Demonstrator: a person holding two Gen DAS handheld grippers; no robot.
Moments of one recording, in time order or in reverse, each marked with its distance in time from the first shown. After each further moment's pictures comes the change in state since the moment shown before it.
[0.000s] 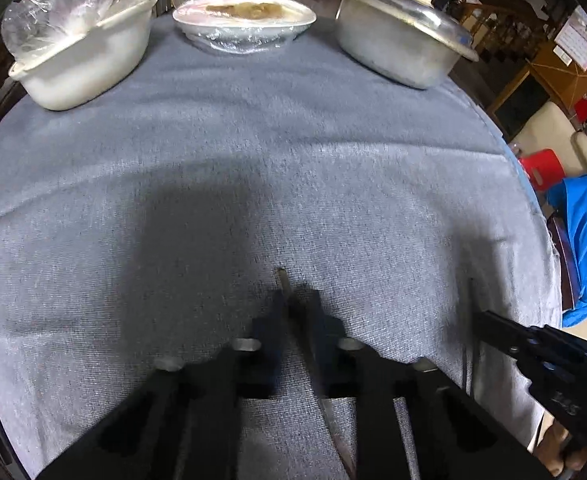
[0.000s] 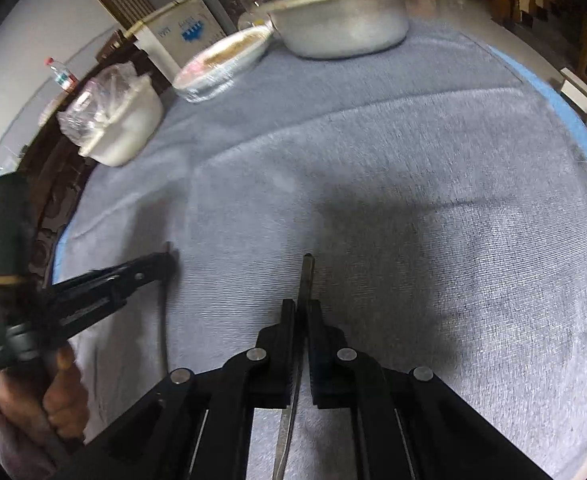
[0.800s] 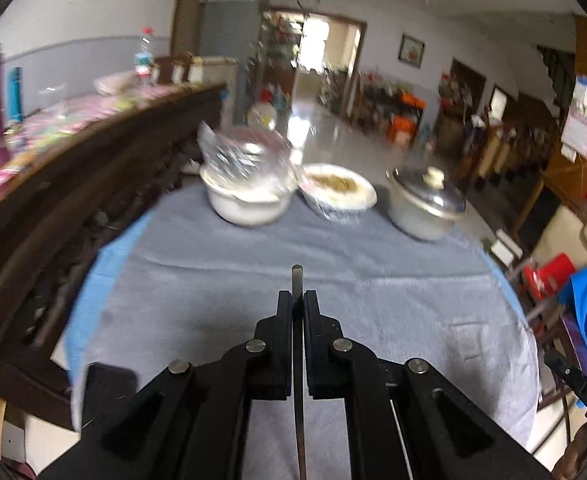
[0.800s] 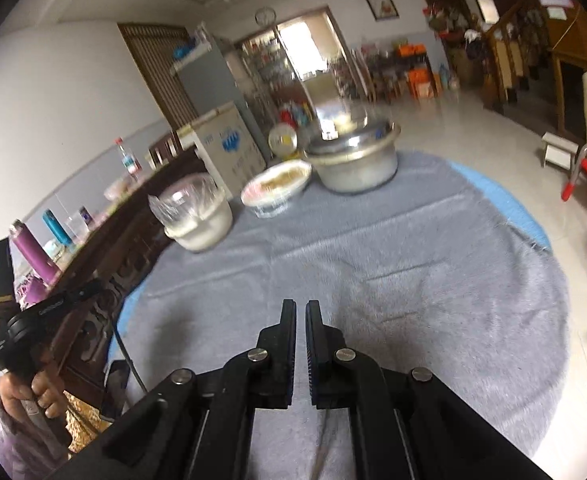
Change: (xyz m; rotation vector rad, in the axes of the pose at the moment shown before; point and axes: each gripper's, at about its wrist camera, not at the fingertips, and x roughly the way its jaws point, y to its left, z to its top) left arm -0.223 0.057 -0.095 -0.141 -0.552 0.162; right arm -0.167 0.034 -0.086 -0.021 -0.468 0.056
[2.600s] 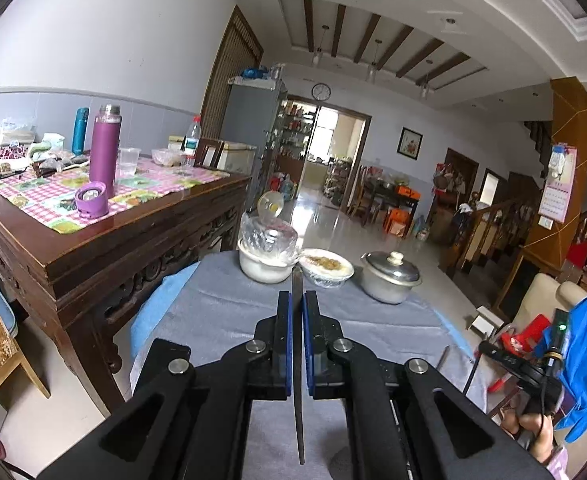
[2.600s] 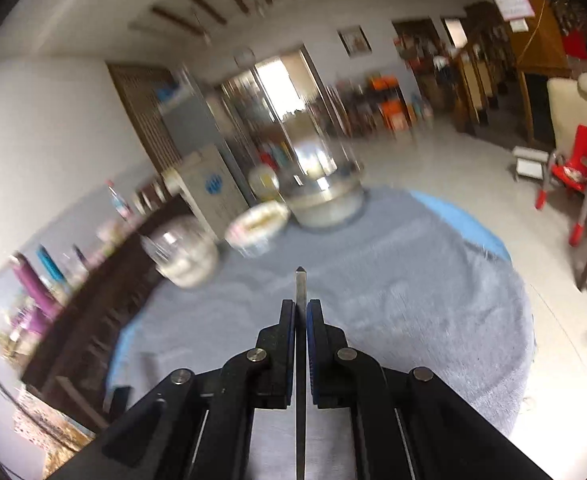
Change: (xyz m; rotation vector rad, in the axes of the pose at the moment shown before) left arm -0.215 0.005 -0.075 -0.078 -0.336 -0.025; right arm -0.060 0.000 -0.007 0.061 -0.164 -0.042
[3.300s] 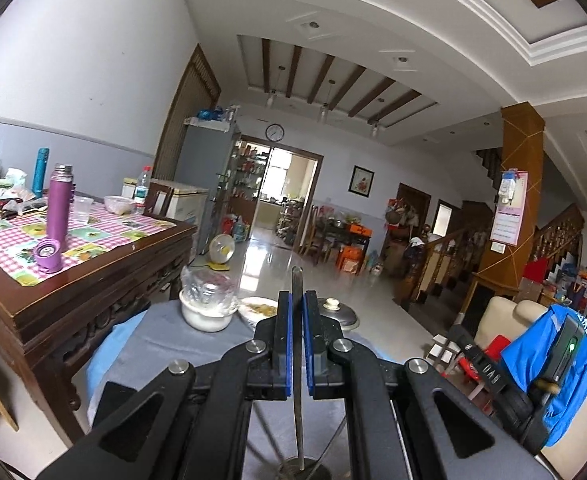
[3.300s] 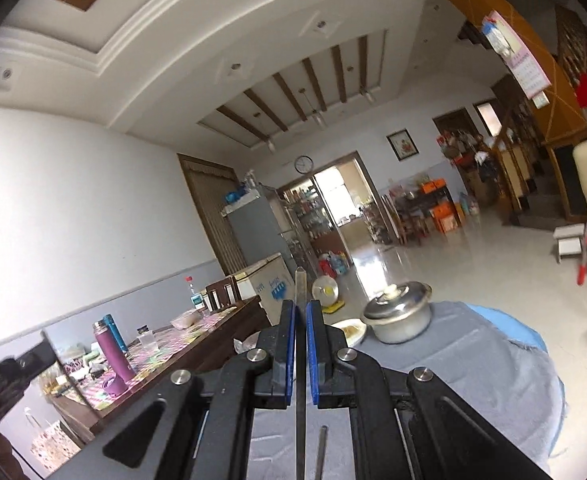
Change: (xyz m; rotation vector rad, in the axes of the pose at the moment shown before) left arm -0.035 -0.060 0.035 0.026 -0.148 -0.177; right arm -0.111 0.099 0.014 -0.055 -0.402 0.195
